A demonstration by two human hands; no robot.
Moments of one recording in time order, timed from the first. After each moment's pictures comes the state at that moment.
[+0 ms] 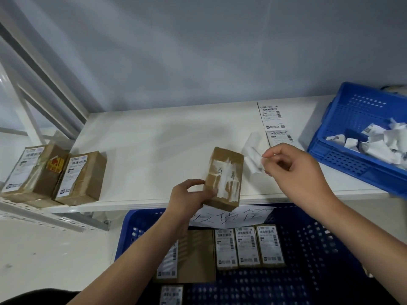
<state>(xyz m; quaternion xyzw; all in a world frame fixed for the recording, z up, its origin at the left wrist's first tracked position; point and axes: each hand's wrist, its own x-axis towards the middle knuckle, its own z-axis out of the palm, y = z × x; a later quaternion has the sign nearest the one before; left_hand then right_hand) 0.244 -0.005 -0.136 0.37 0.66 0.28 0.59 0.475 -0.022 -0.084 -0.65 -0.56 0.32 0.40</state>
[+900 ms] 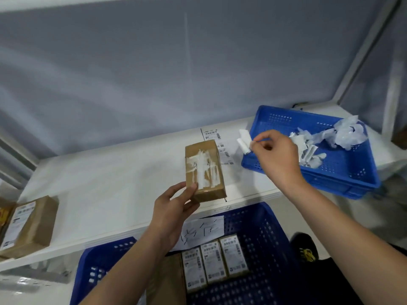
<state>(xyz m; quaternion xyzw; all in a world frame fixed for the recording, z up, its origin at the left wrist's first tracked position) 0.342 -0.040 -0.077 0.33 0.52 0.40 0.68 0.585 -0.038 -0.041 -0.72 -0.44 0.17 0.51</state>
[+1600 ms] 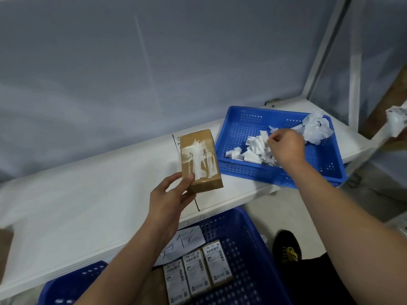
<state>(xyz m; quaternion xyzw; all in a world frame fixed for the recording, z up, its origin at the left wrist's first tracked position) 0.429 -0.021 -0.067 0.37 0.51 0.38 0.67 0.739 -0.009 -0.086 -0.84 -0.37 0.08 0.38</state>
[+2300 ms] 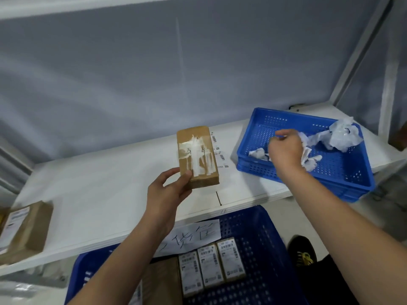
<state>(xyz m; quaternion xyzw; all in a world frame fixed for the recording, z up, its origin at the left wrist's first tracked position) 0.363 -0.018 -0.057 0.37 0.52 0.44 0.63 0.639 -0.001 -0.059 -0.78 -0.26 0.18 0.55</state>
